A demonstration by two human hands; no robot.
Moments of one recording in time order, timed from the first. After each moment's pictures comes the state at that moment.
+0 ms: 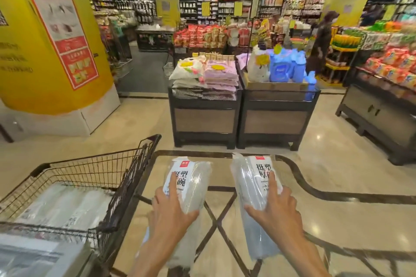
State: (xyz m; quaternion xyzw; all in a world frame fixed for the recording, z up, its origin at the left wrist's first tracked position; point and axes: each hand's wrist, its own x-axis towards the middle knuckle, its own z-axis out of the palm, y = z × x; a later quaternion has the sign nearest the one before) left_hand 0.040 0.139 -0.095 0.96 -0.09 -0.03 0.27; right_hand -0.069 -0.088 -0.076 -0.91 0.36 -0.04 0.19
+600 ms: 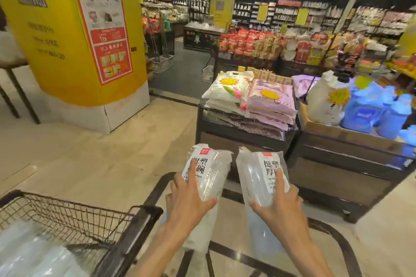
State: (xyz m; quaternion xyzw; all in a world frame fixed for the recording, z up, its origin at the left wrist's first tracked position) left_hand 0.519 -0.020 -0.087 0.95 -0.04 0.02 0.32; right_hand 0.450 -0.236 -0.054 -0.95 0.25 -0.06 0.19
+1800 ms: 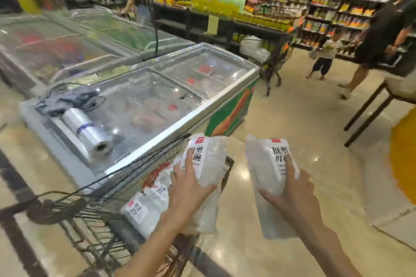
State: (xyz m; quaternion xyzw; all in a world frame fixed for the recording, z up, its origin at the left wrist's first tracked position) left_hand 0.794 0.290 -0.129 0.58 0.73 0.25 0.26; right_hand 1.051 0.270 -0.082 -0.78 -0.60 0.11 0.14
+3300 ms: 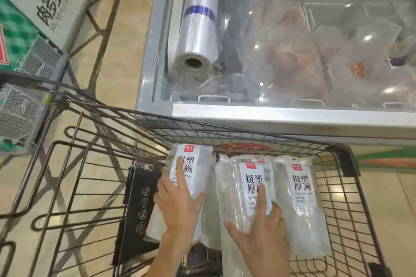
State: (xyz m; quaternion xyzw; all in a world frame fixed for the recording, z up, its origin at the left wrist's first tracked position) left_hand 0.640 0.433 -0.518 0.05 0.99 0.08 0.14; right_hand 0.775 0.559 -0.448 -0.43 -0.85 0.24 -0.18
